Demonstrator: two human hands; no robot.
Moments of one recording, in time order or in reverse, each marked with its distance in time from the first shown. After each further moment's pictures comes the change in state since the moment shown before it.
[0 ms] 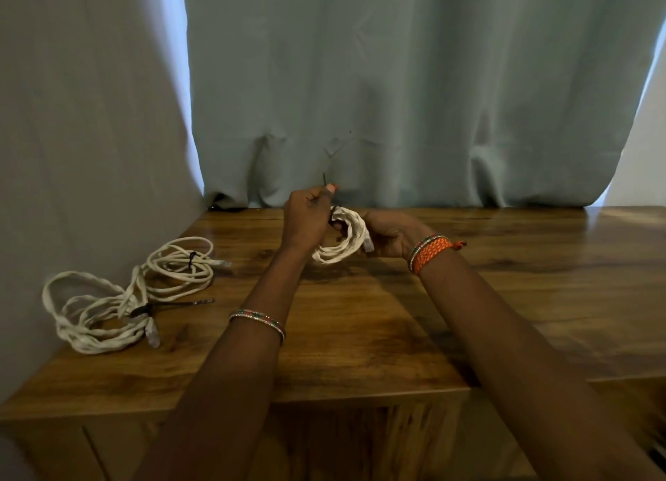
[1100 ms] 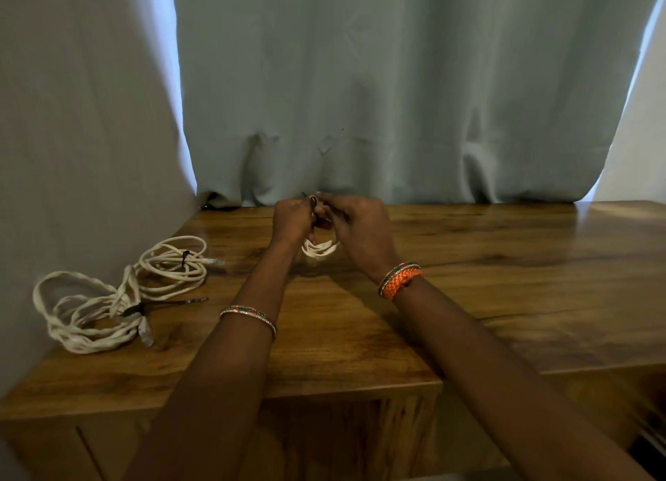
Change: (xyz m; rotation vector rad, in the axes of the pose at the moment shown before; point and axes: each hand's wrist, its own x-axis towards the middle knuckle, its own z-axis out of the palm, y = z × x) left_hand 0.008 -0.013 -0.002 -0.085 -0.016 -0.321; right_hand -0.021 0.023 0.032 -0.887 0.621 -1.152
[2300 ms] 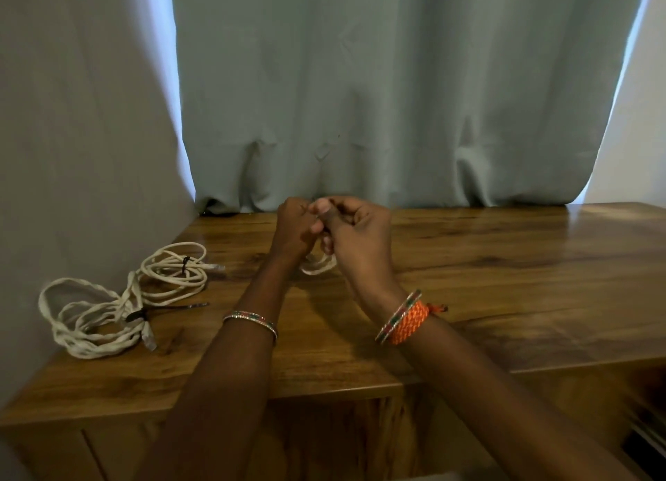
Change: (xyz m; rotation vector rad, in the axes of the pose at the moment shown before) left_hand -0.021 0.005 -0.007 0.010 -0.164 0.304; right_hand -0.011 -0.073 -0.029 0.815 0.143 0.630
